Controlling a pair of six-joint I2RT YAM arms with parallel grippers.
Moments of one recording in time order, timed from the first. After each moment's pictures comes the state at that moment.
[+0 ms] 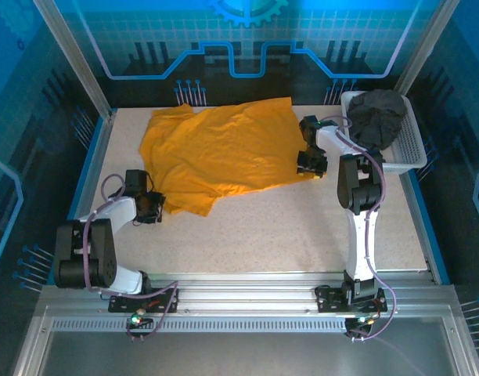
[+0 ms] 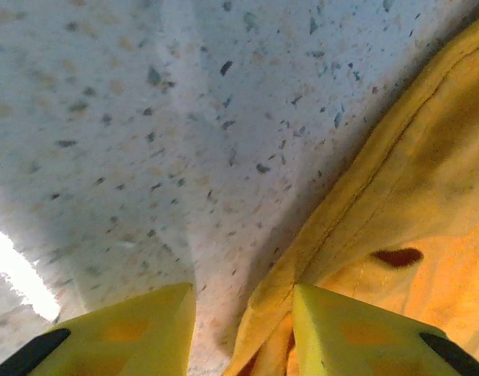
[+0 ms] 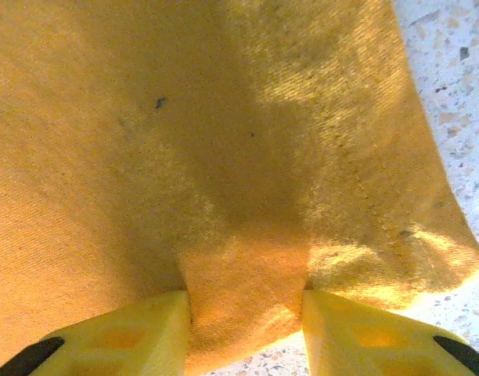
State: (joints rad) left arm 0.12 1.45 0.64 -0.34 0.16 -1.37; right arm 0.17 2.26 1.81 -1.08 0.06 0.45
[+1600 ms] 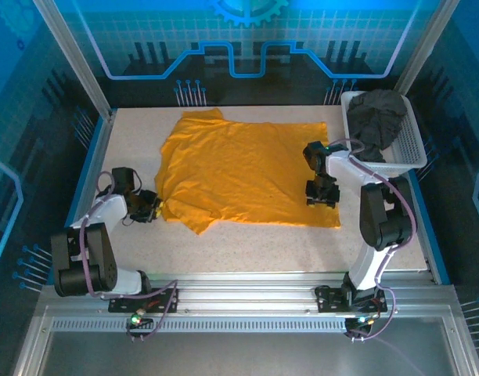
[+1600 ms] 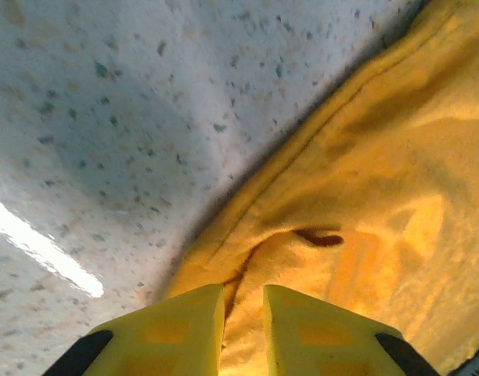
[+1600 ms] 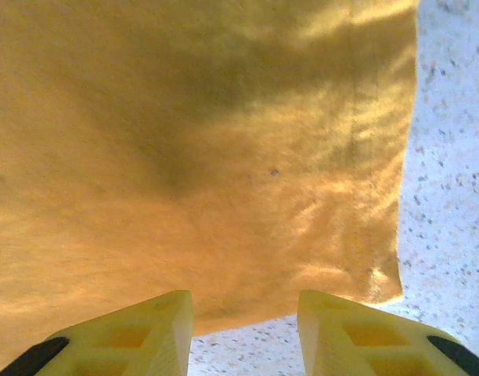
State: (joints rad) left arm 0.22 1.39 0.69 -0.48 0.35 -1.08; right arm 0.25 1.79 1.26 -1.11 0.10 0.52
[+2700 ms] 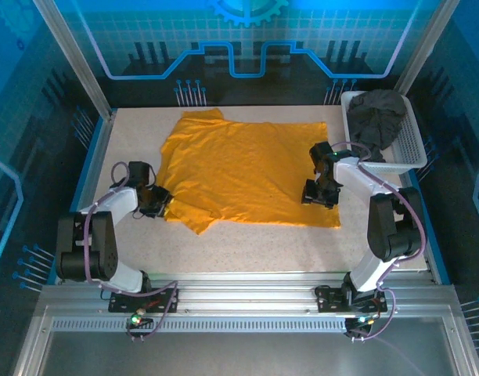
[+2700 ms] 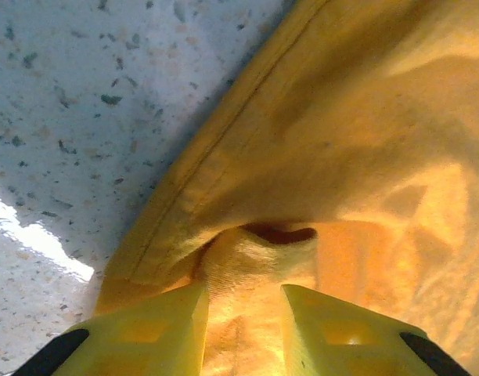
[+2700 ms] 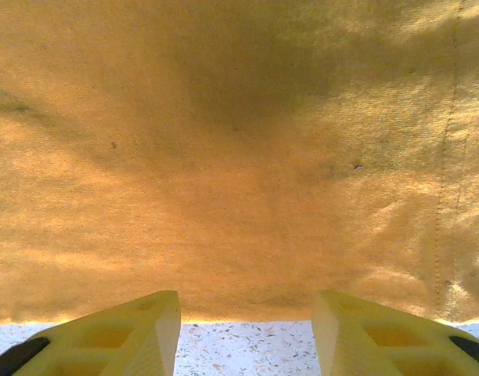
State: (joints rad) left arm 0.09 1.50 0.75 -0.46 0.28 -1.06; right arm 0.22 1.68 1.16 -0.99 -0.06 0.47
